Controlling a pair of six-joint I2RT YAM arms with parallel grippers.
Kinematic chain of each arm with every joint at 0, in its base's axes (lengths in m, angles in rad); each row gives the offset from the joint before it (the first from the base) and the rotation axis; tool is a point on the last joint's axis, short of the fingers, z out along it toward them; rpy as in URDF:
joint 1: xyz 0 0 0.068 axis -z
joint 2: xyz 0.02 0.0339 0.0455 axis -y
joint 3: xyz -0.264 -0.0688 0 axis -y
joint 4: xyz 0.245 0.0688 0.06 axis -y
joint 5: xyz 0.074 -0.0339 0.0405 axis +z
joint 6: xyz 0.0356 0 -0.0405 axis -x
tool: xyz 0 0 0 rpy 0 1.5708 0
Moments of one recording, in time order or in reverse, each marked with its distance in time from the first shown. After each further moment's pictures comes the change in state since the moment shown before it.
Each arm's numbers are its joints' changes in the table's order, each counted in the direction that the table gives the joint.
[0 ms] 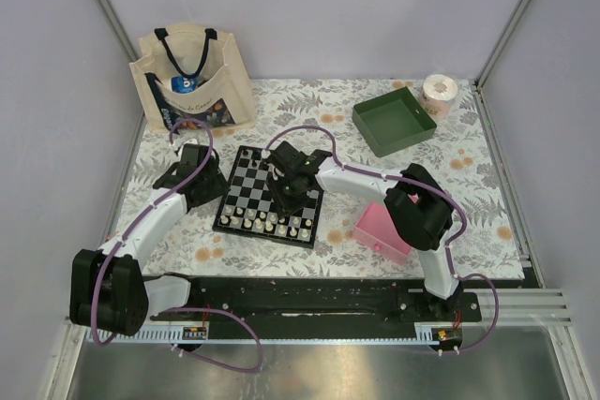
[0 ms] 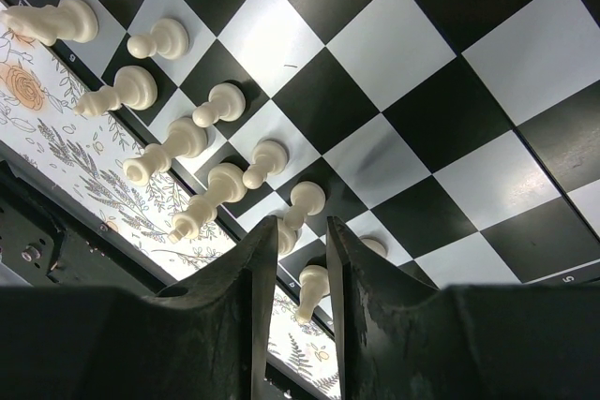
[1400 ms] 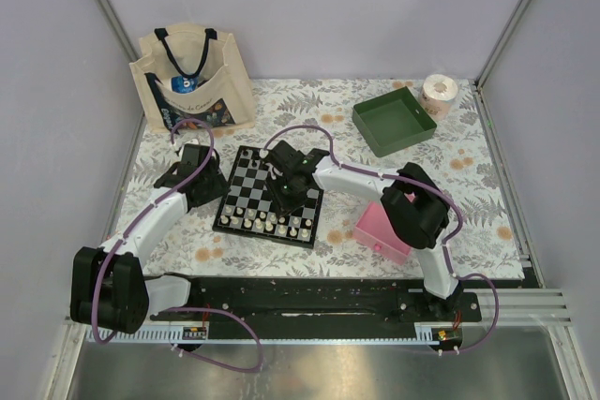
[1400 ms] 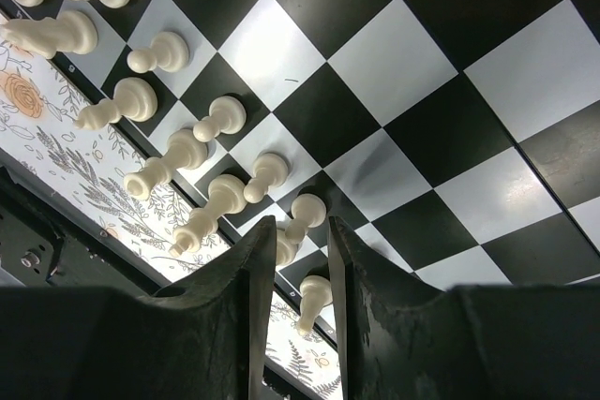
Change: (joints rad) left arm 0.000 -0.011 0.000 0.000 0.000 -0.008; right arm 0.000 -0.023 0.033 -0.013 0.001 0.004
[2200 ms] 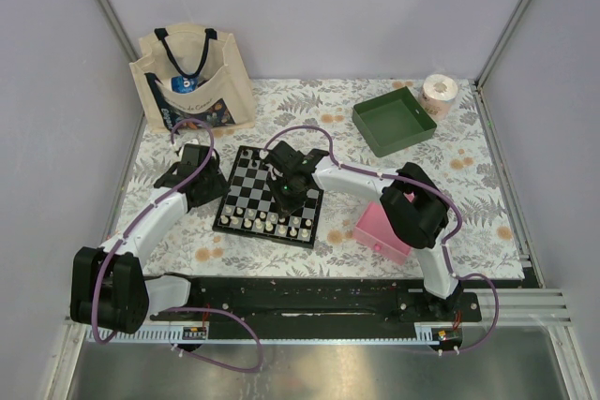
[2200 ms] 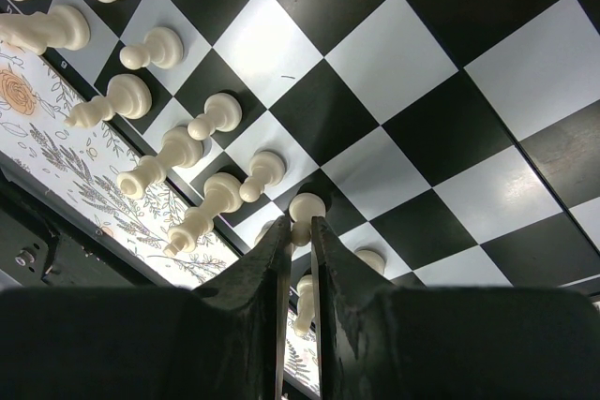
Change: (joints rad) left arm 0.000 0.000 0.000 0.000 0.000 0.000; right arm 0.000 -0.009 0.000 -0.006 0.000 0.006
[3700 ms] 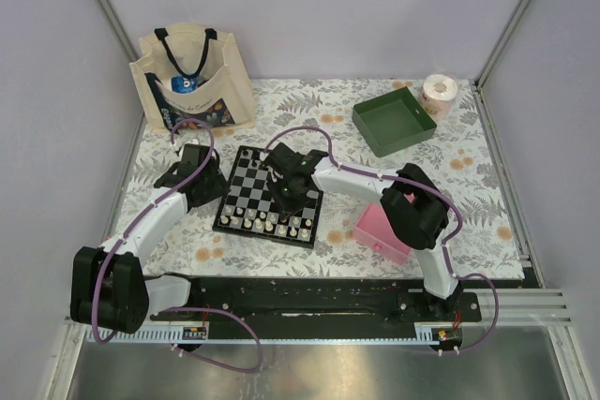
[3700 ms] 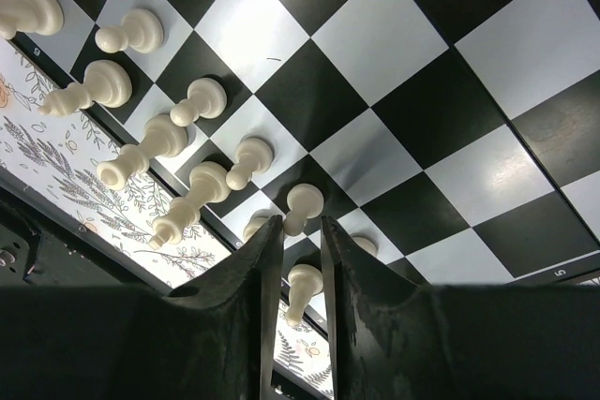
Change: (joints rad) left arm 0.000 -0.001 0.000 0.000 0.000 0.000; right arm -0.010 0.005 0.002 -0.034 -0.035 0.005
